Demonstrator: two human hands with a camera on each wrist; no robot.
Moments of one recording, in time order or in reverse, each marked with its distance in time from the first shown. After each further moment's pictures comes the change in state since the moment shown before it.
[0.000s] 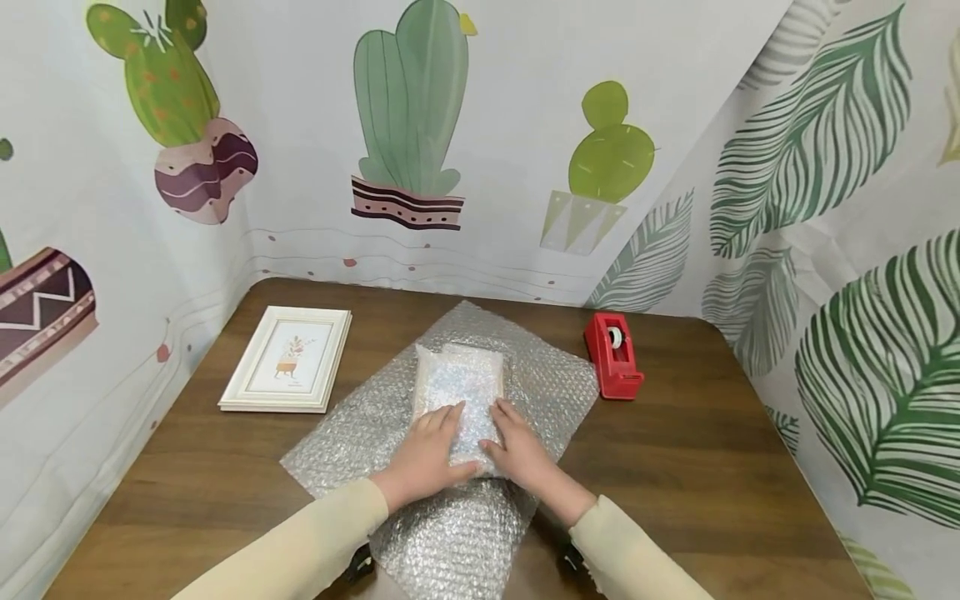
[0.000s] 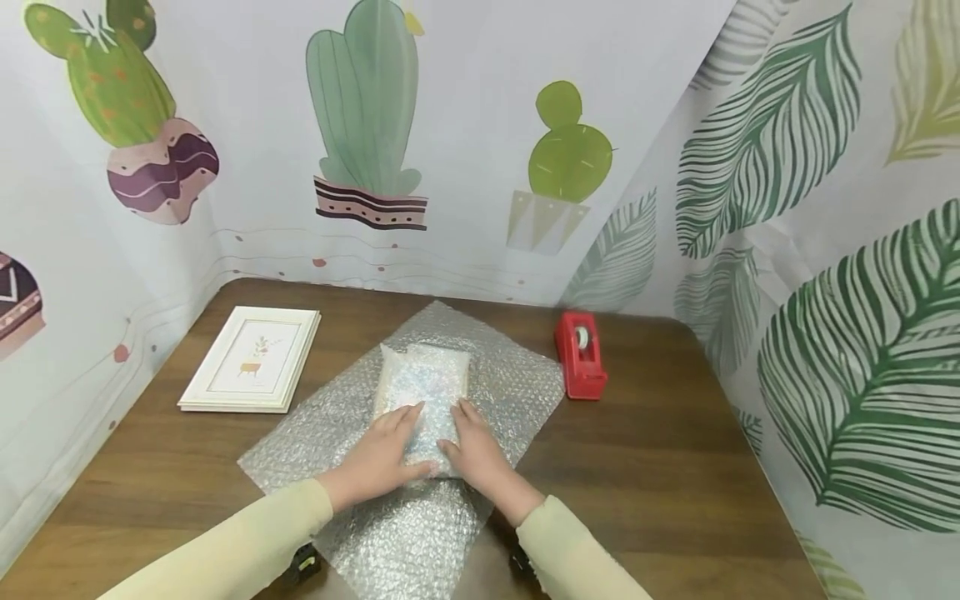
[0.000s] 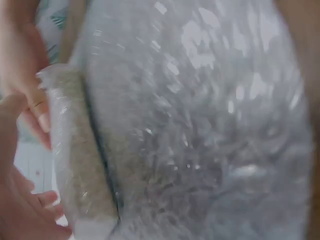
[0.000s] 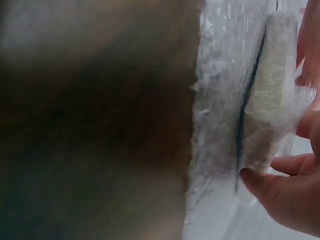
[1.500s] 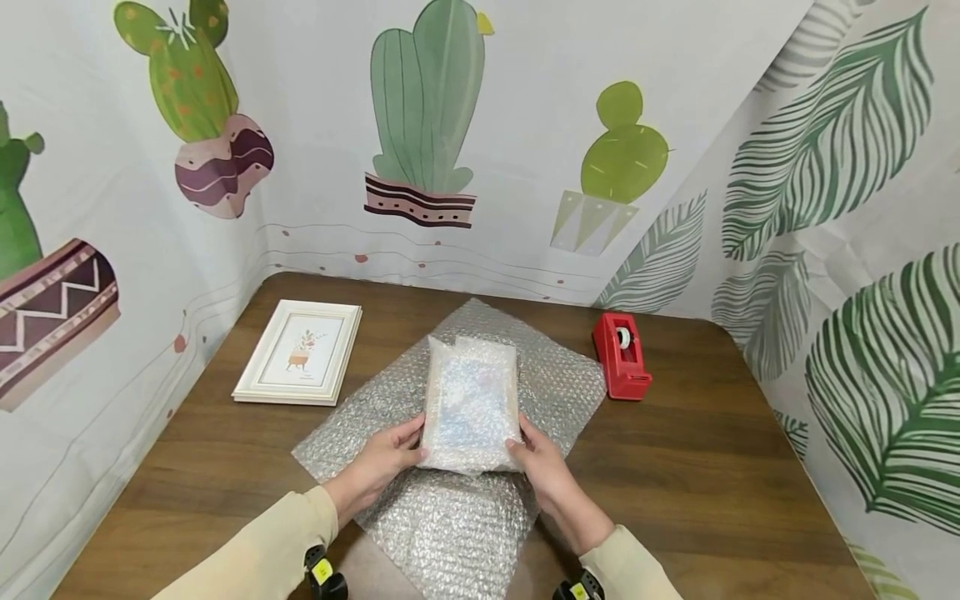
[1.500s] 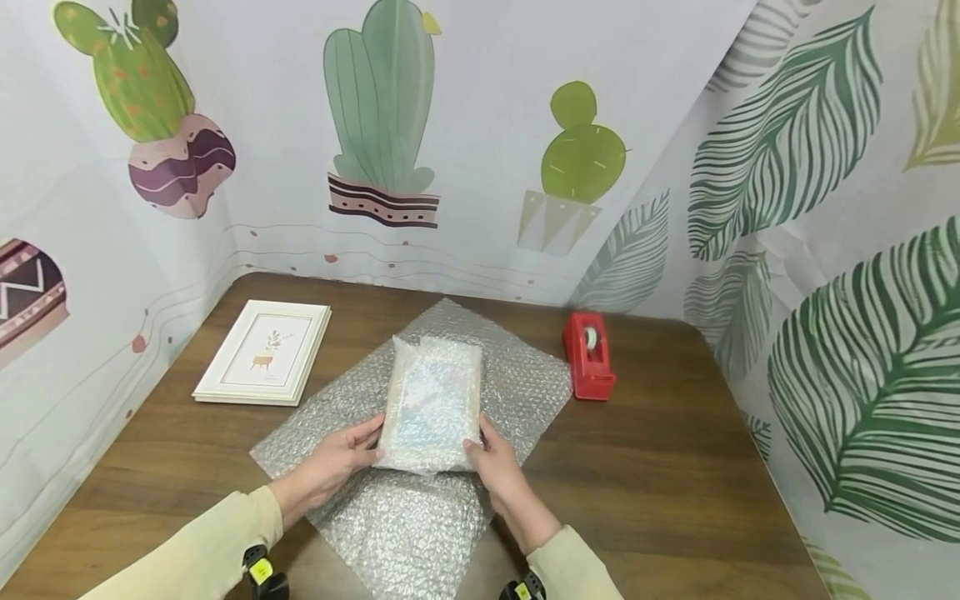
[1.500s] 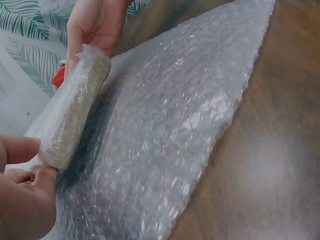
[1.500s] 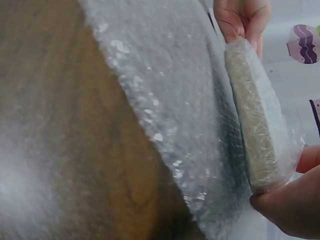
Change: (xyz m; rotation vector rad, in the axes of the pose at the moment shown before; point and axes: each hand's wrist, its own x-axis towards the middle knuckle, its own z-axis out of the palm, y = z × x) left_hand -0.034 -0.032 -0.019 -1.028 -0.005 -0.430; right_hand -0.026 0.001 -0.002 0.725 0.039 0.304
